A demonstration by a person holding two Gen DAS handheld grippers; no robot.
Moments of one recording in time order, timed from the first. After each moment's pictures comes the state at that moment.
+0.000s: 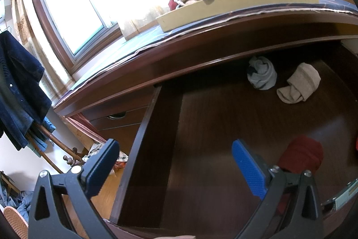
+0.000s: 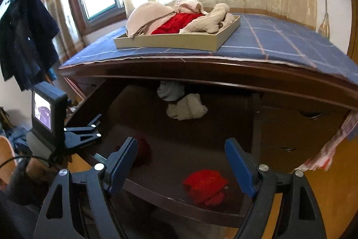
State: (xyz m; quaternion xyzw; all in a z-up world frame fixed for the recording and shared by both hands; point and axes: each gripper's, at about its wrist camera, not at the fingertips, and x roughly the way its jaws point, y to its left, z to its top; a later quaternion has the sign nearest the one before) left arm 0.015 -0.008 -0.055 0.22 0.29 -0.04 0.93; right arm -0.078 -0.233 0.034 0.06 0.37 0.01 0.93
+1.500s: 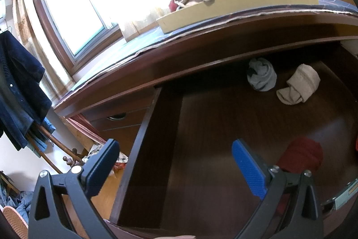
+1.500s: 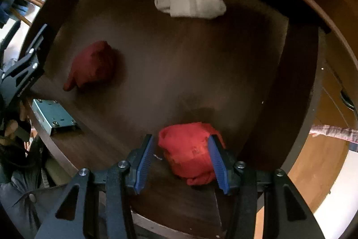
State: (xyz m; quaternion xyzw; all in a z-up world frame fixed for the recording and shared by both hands) left arm 0.013 -0.009 -0.051 0.22 0.29 -0.04 0.93; right arm 0.026 -0.231 -0.067 -0.02 0.71 0.07 0.70
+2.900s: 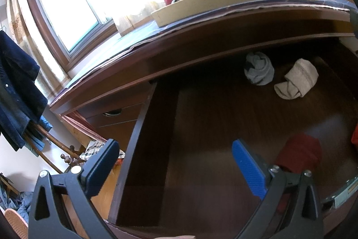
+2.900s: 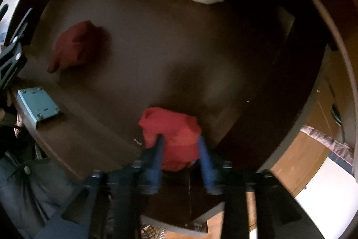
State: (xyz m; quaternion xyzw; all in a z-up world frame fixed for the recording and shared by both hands) left arm 0.039 -0.015 -0.048 0.23 0.31 -0.04 0.92; right arm 0.077 -0.243 -0.057 -0.08 0.77 0.08 0.62
